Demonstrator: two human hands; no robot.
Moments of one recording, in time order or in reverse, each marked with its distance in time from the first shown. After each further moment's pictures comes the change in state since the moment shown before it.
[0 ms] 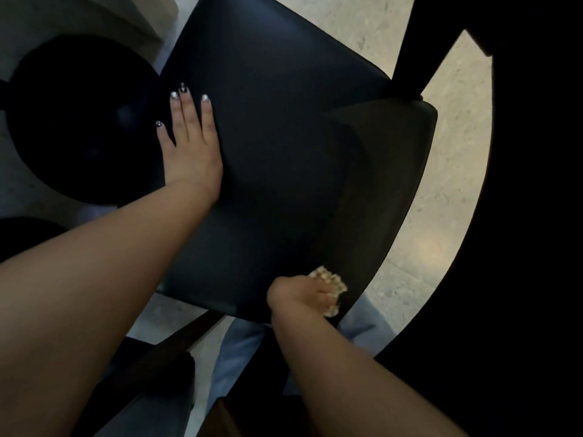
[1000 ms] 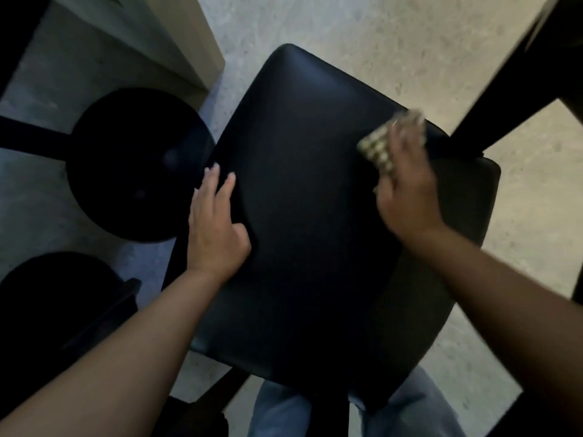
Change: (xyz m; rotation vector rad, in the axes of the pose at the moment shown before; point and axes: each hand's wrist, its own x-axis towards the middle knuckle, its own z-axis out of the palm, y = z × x) left_hand -0.014 -0.055 0.020 -0.582 0.233 -0.032; right_hand 0.057 -0.214 -0.051 -0.263 0.073 -1.551
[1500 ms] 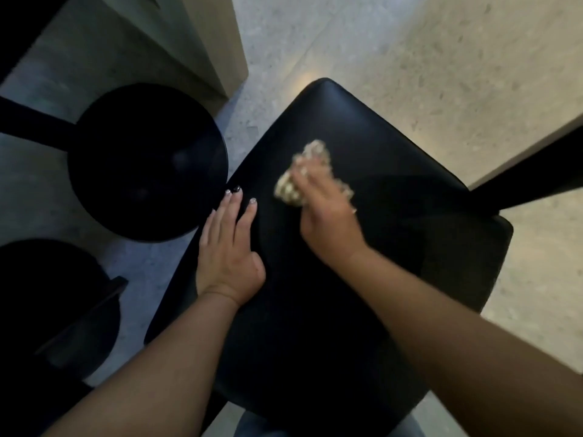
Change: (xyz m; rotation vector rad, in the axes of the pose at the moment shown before) left_hand 0.002 -0.005 0.012 0.167 0.030 0.047; right_hand 0.034 -0.088 0.075 0.145 -0.102 -0.336
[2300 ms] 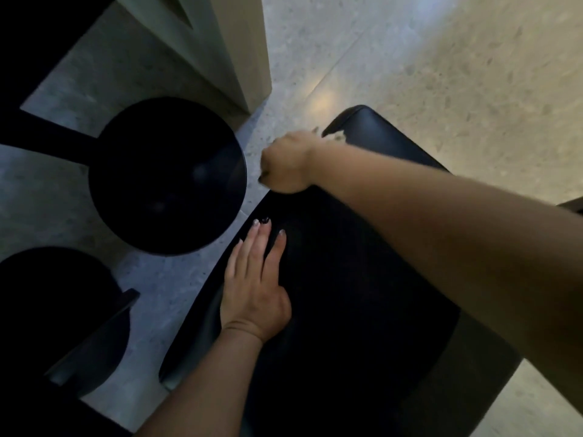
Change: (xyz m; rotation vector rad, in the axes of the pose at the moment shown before) left_hand 0.002 -0.006 0.006 0.008 0.058 0.043; right_hand 0.170 -0.017 0.046 -0.539 -0.888 -0.209
